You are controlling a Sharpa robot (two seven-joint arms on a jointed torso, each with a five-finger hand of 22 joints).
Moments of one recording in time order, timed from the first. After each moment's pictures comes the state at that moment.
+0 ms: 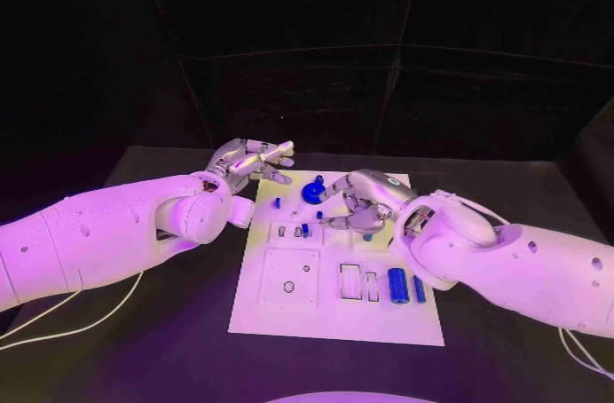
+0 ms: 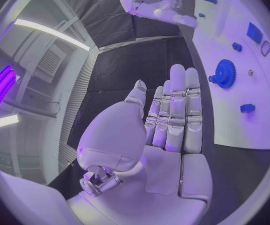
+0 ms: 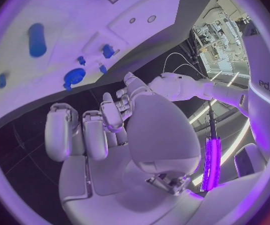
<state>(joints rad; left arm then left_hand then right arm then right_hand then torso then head) 1.23 -0.85 -0.07 1.48 -0.09 -0.36 0.25 1.29 0.08 -0.09 0.07 0.06 1.06 0.15 0.14 0.09 1.23 0.08 0.19 0.11 1.45 0.01 0.47 0.44 0.18 1.20 0.12 0.46 0.19 1.18 -0.72 -0.02 1.66 -1.45 -0.43 -0.19 1.31 -0.12 0.10 0.14 0.23 0.89 0.17 0.09 0.07 1.34 0.08 1.23 1.29 1.46 0.00 1.48 1.31 0.06 1.43 0.11 1.43 1.26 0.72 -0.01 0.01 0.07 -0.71</state>
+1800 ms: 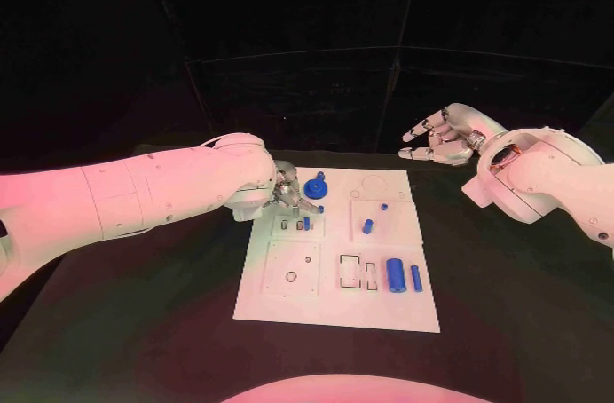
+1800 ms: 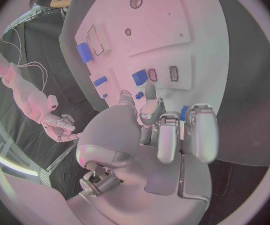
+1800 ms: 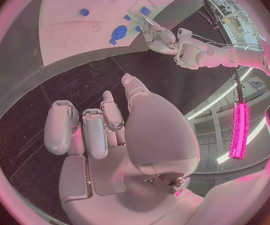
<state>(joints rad) 1.36 -0.60 -0.16 1.33 -0.98 0.15 -0.60 1.14 0.12 -0.29 0.27 0.06 1.02 0.05 0.48 0.59 1.32 -0.02 1.16 1.13 1.47 -0.08 1.57 1.31 0.06 1.46 0.03 1.42 1.31 1.30 -0.86 0.01 1.51 -1.10 -0.35 -0.17 1.35 -0.11 0.08 0.16 0.34 0.91 0.16 0.12 0.07 1.33 0.07 1.22 1.27 1.47 0.00 1.44 1.31 0.06 1.40 0.10 1.39 1.19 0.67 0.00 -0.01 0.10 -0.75</state>
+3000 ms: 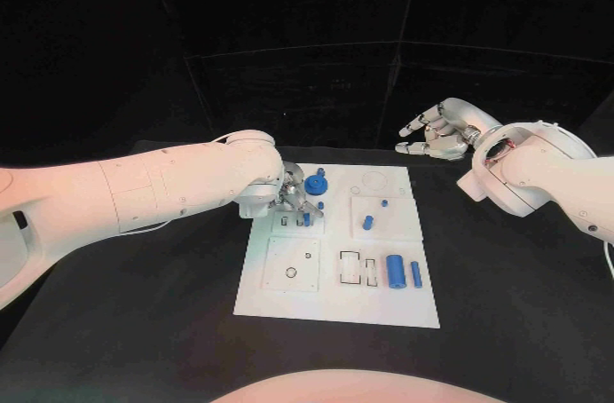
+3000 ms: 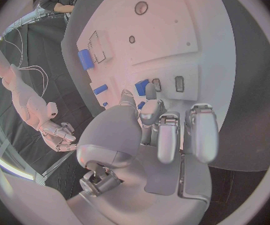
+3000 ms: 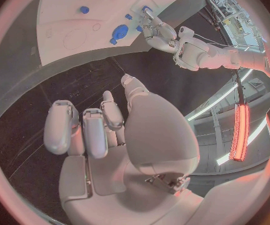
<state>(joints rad) 1.36 -0.55 -0.17 1.28 -0.95 0.22 -0.61 1.15 0.13 -0.29 0.25 0.06 1.01 0.05 0.49 0.62 1.32 -0.02 1.16 1.13 1.47 -0.08 1.57 1.31 0.06 1.46 0.03 1.42 1.31 1.30 -0.83 0.01 1.48 -1.11 -0.35 -0.18 1.35 -0.10 0.08 0.17 0.35 0.91 0.16 0.12 0.07 1.33 0.07 1.21 1.26 1.46 -0.01 1.43 1.31 0.06 1.40 0.10 1.39 1.18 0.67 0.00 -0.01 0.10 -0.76</state>
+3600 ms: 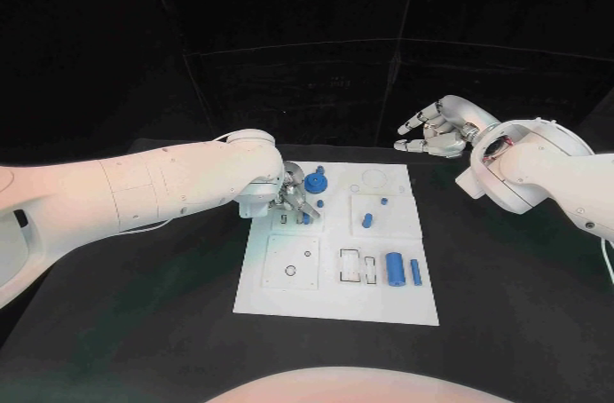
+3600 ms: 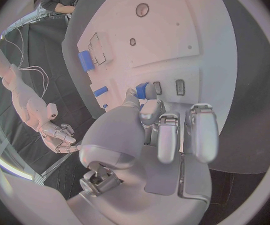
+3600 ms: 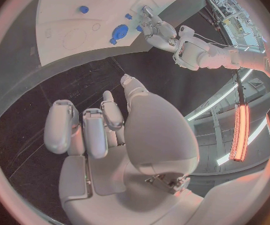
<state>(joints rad) 1.35 -0.55 -0.17 1.28 -0.94 0.23 -0.61 1.26 0.17 -0.22 0.17 0.06 0.99 0.04 0.50 0.65 1.32 -0.02 1.16 1.14 1.47 -0.08 1.57 1.31 0.06 1.46 0.03 1.42 1.31 1.30 -0.83 0.01 1.48 -1.11 -0.35 -0.18 1.36 -0.10 0.08 0.17 0.35 0.91 0.16 0.13 0.07 1.33 0.07 1.21 1.26 1.46 -0.01 1.43 1.31 0.06 1.40 0.09 1.38 1.18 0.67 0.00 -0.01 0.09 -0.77</state>
